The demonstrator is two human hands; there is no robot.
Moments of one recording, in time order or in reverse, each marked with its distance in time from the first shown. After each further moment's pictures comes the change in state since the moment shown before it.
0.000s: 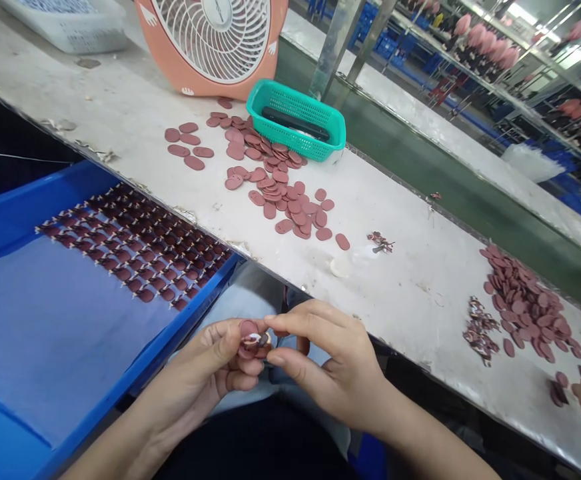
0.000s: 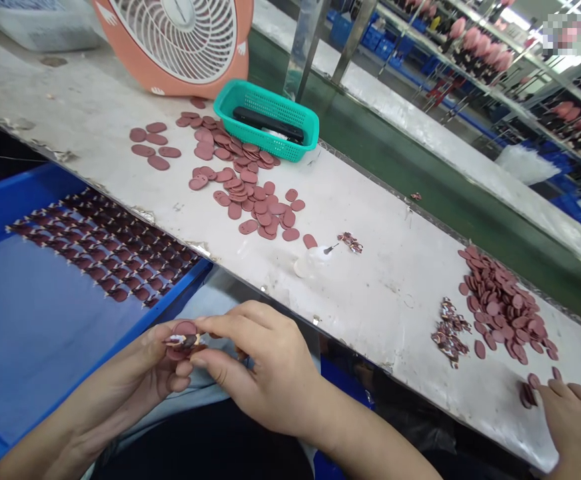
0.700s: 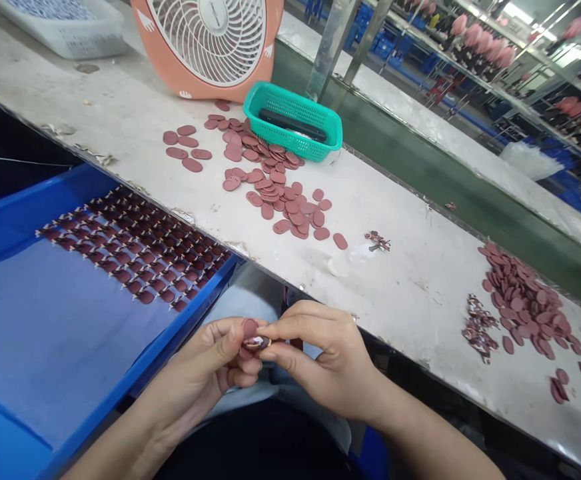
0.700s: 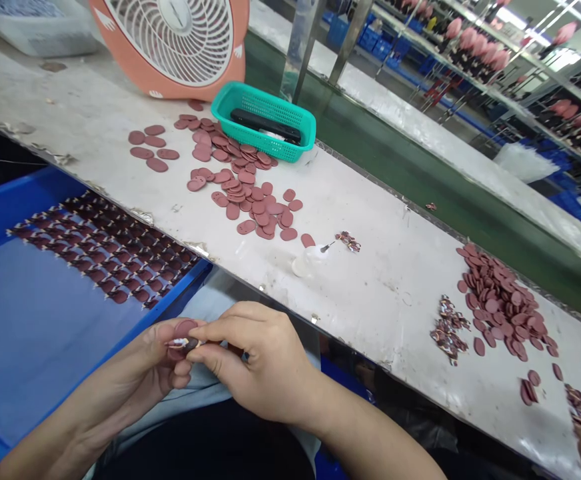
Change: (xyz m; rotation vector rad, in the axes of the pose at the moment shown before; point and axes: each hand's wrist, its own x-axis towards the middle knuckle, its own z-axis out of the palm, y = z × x) left_hand 0.002 0.002 0.003 0.073 -0.006 -0.007; right_hand 0.004 0.005 0.005 0.076 0.009 0.011
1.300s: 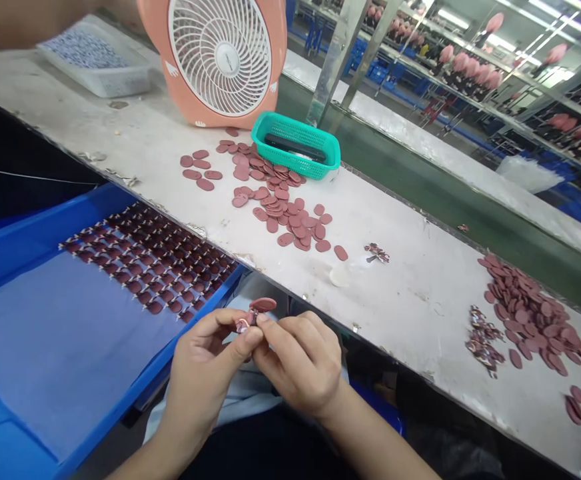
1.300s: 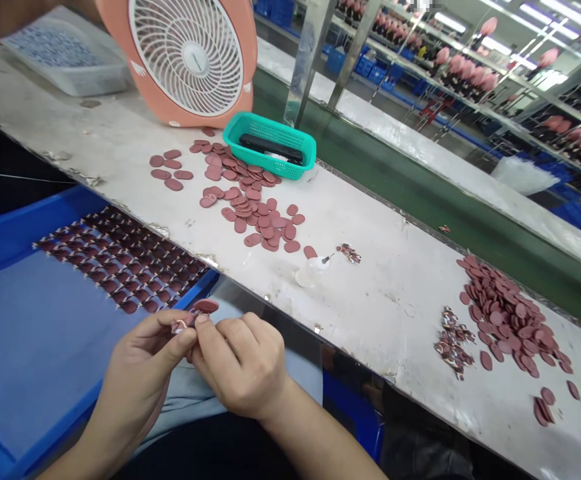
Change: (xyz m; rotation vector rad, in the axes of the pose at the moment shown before) left_hand 0.000 -0.010 0.016 0.201 0.280 0.609; right_hand -0.001 0.017 0.044 -0.629 0.362 -0.423
